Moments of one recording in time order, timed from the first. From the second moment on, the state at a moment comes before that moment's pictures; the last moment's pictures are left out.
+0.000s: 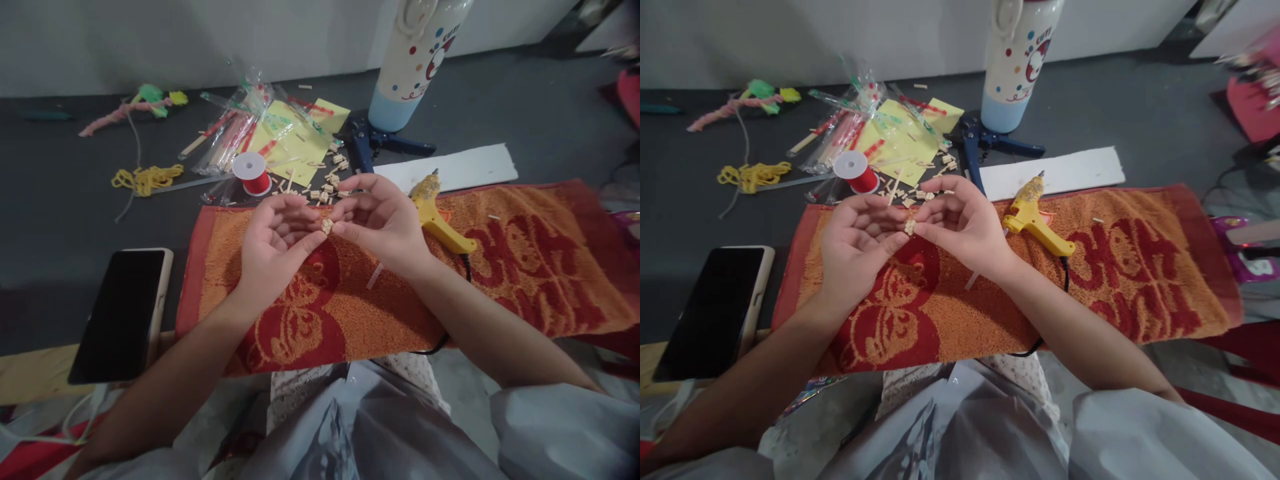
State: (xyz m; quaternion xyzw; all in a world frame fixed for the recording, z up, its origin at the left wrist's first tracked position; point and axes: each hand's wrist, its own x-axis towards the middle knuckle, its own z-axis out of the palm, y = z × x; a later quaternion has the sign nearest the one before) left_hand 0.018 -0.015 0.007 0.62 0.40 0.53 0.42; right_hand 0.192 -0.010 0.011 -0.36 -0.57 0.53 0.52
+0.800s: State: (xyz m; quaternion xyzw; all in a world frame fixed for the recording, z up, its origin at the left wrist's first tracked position) left_hand 0.019 -0.022 0.000 0.67 0.31 0.59 0.32; right_hand 0.185 -0.018 0.014 -0.36 -0.60 0.45 0.55
